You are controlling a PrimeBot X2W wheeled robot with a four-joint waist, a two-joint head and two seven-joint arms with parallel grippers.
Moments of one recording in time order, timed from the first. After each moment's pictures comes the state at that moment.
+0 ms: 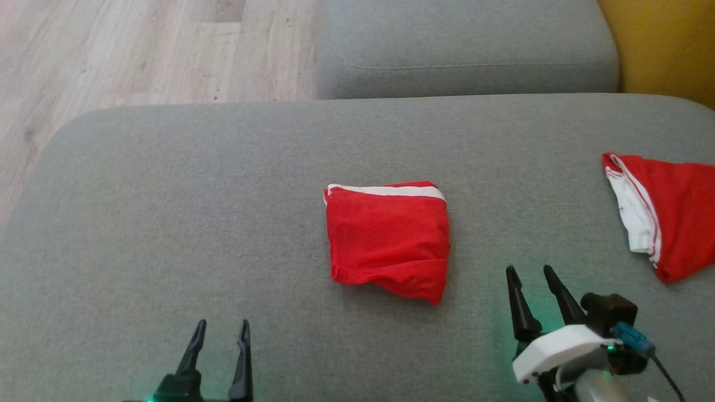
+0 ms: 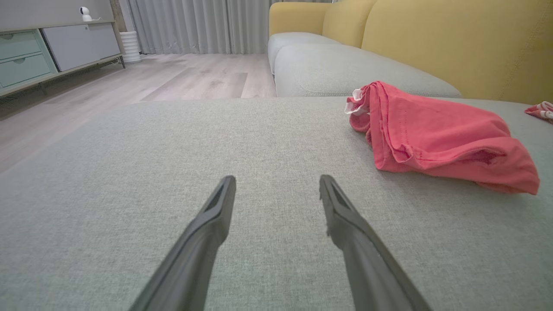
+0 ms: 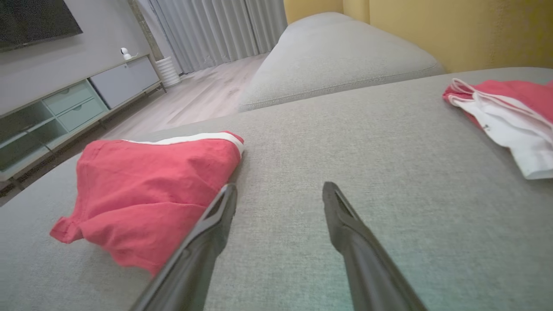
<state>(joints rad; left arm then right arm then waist) 0.09 0.05 -0.15 0.37 -0.10 -0.02 -0.26 -0.11 -0.05 0.13 0.59 0.27 0.13 -0.25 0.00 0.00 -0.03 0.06</state>
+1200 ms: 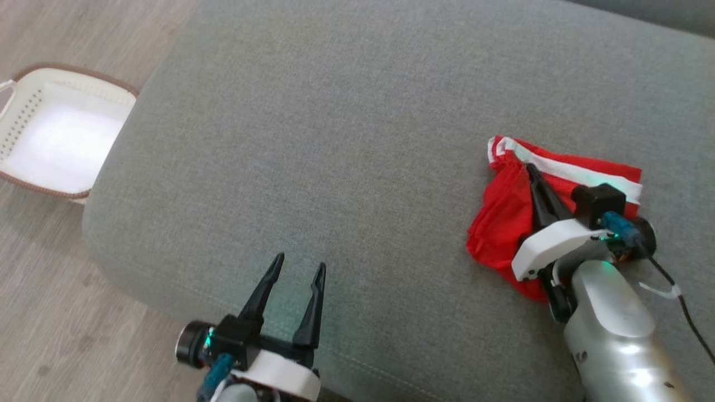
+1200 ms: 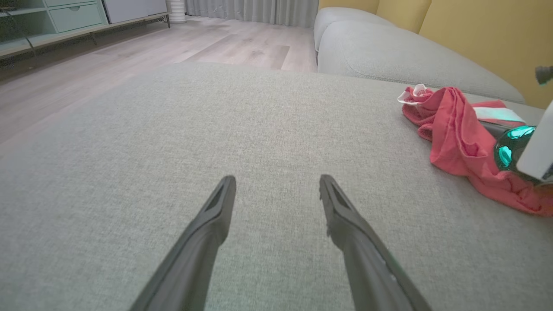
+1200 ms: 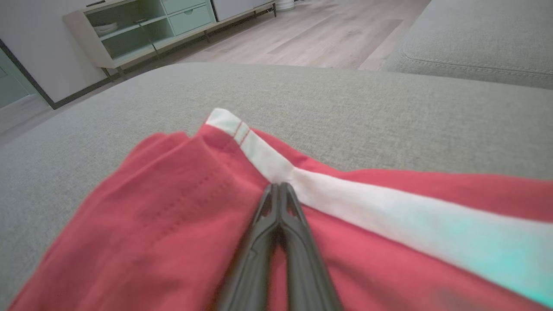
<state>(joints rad) -0.09 0.05 -0.41 0.33 -0.20 -0.05 -0.26 -0.49 -0.05 0.07 0.84 0.03 0.13 -0.26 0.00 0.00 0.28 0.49</state>
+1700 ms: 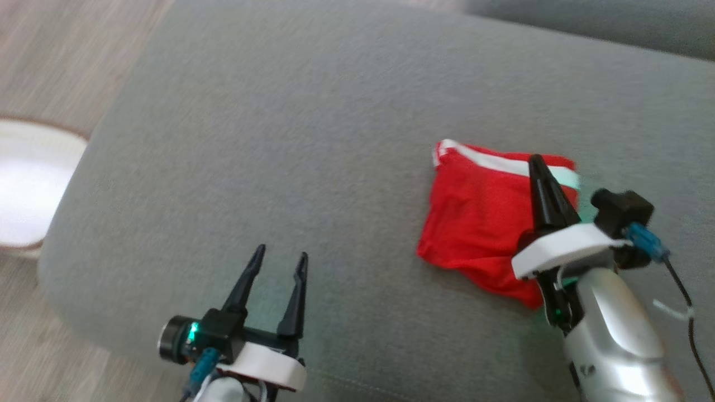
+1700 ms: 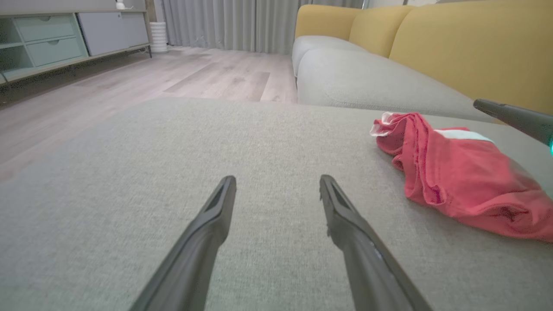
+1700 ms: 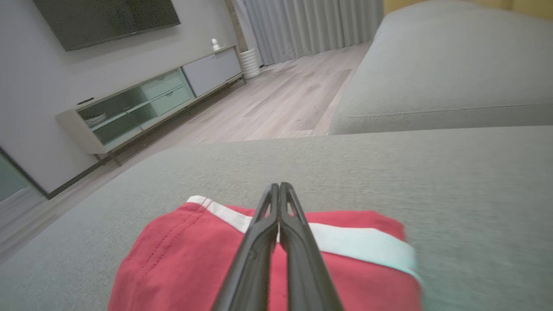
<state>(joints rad) -0.10 0.05 -0.35 0.32 -0.18 -0.04 -0.26 -0.40 -0.06 0.13 0.63 0.27 0.13 -0.26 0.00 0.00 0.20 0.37</state>
